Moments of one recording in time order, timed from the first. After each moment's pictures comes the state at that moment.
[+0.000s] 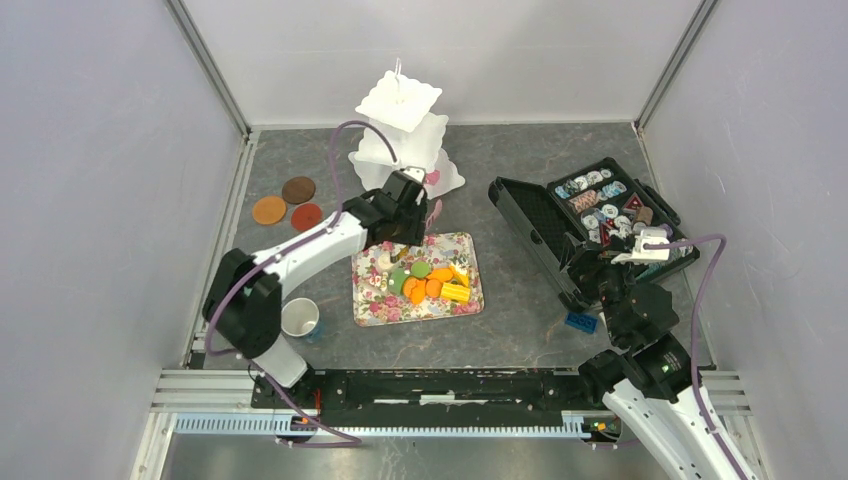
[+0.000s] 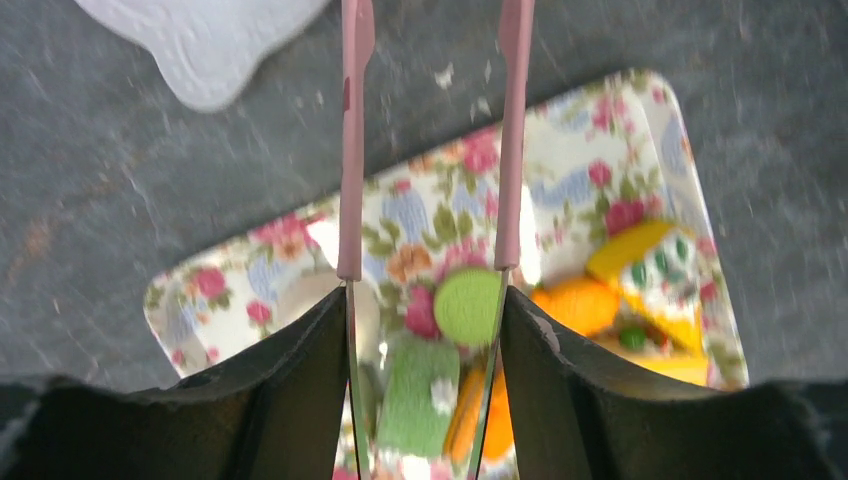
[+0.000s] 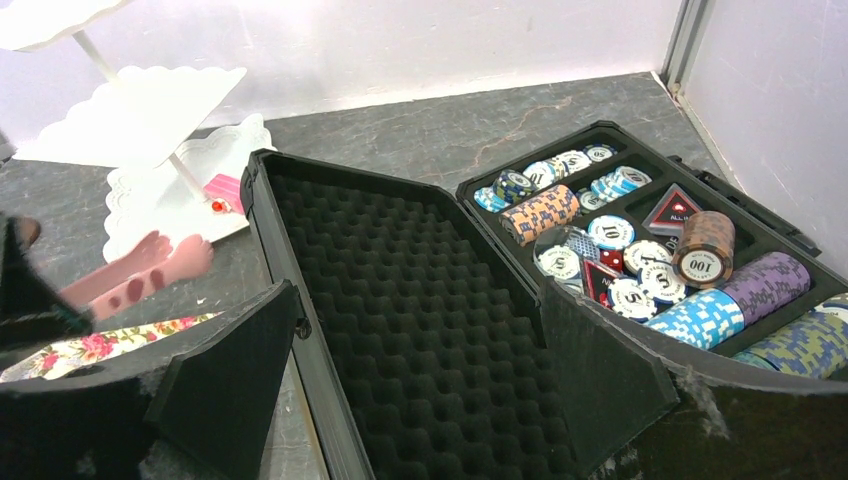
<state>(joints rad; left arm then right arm) -0.67 1.65 1.23 -0.47 -0.22 -0.34 0.49 0.26 0.51 -0.25 0.47 0.16</state>
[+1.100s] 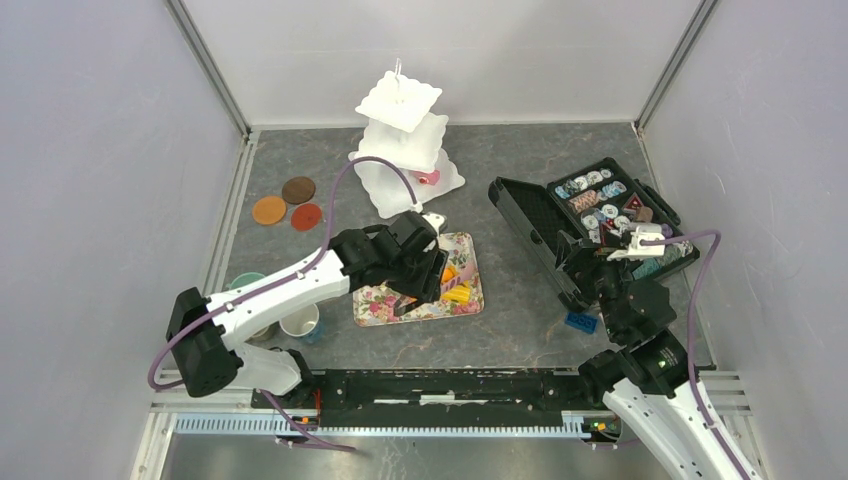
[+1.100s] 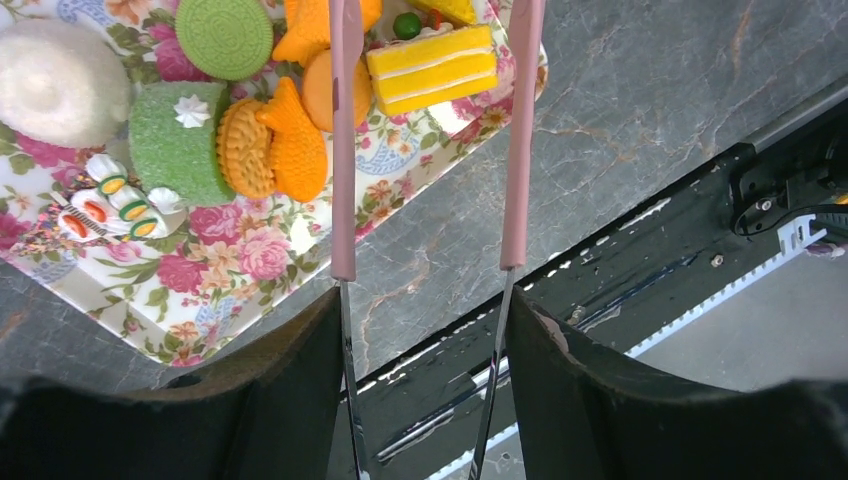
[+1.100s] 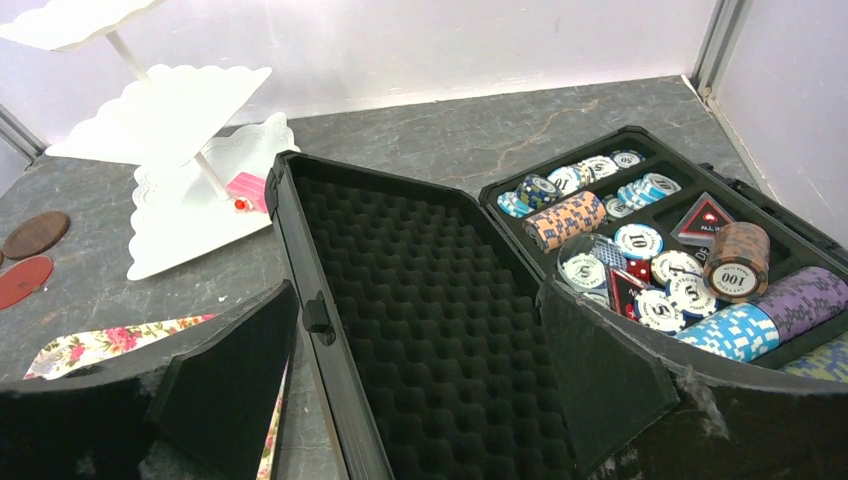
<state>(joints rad) -0.95 1.35 1.15 -0.80 -0.02 -0.50 0.49 0.29 0.51 -0.21 0.43 0.17</state>
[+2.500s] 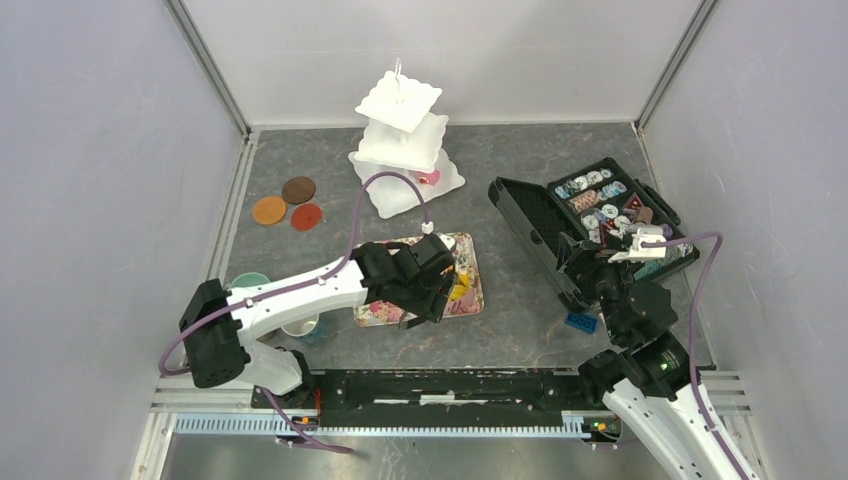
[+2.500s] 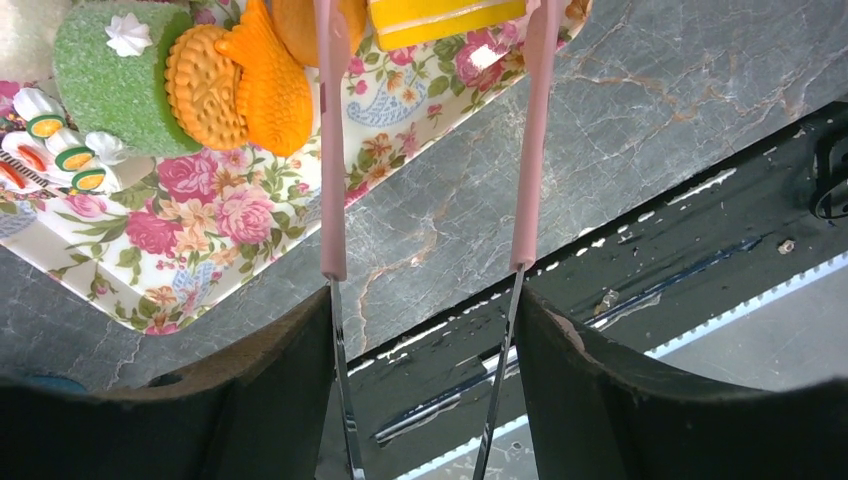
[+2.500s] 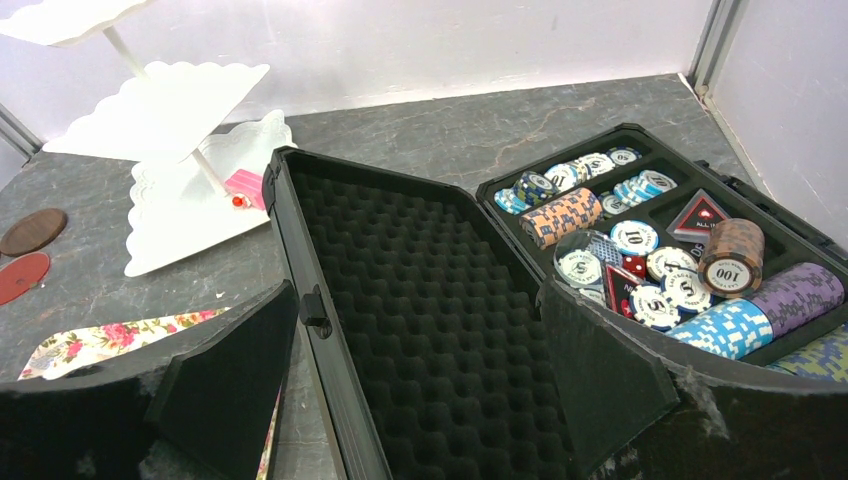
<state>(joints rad) -1.07 1.41 1.12 -0.83 -0.11 -0.59 0.49 0.28 0.51 -0.23 0.43 0.16</state>
